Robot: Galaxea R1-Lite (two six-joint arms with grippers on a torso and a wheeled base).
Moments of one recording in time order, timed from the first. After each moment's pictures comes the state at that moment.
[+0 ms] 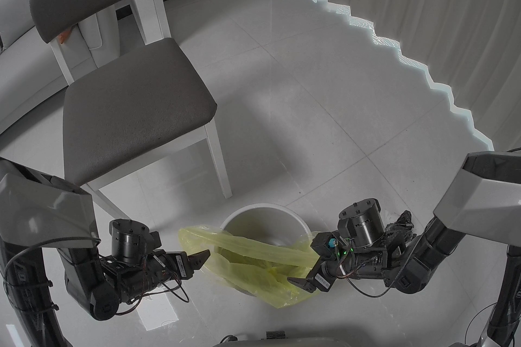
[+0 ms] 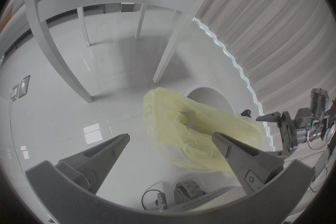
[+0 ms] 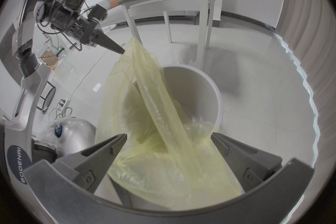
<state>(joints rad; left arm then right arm) -0.39 2.15 -0.26 -1.29 -0.03 -0.42 0.65 2.18 -0.71 -0.75 0.09 -0.33</state>
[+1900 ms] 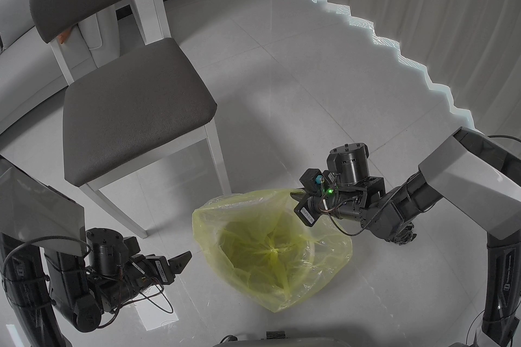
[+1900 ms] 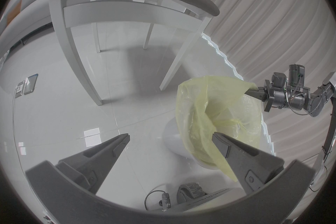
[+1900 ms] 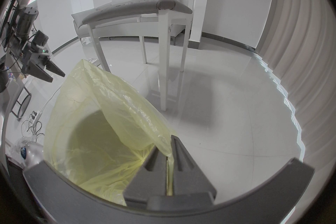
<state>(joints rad) -0.33 2.15 -0.06 -1.55 -0.03 -0.42 0.53 2.31 -1.18 -0.63 0.07 -0.41</state>
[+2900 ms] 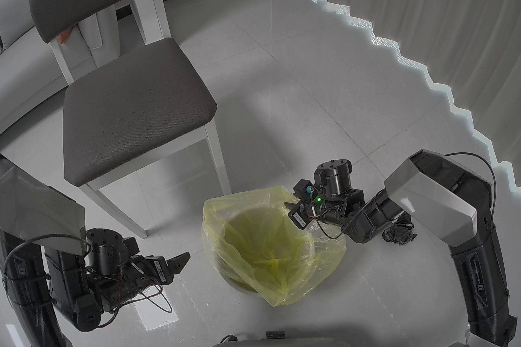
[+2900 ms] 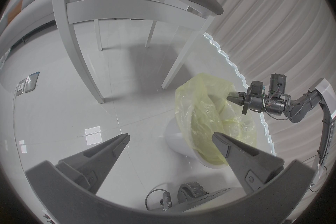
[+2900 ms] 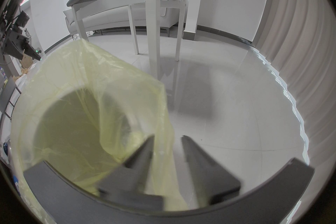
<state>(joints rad) -0.31 2.16 -0.05 -1.55 -0.04 -0.42 0.49 2.56 -1.39 -0.66 0.06 -0.41</state>
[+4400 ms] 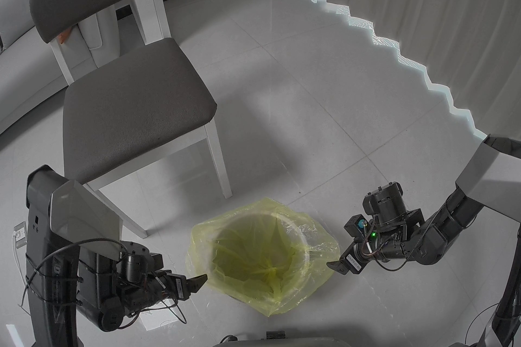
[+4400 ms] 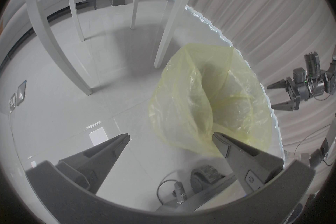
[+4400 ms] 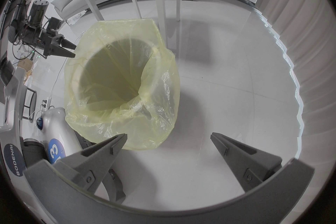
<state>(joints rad) -0.34 2.40 -0.16 -1.55 -0.10 -0.28 0.48 2.13 -0.75 -0.51 -0.03 -0.32</state>
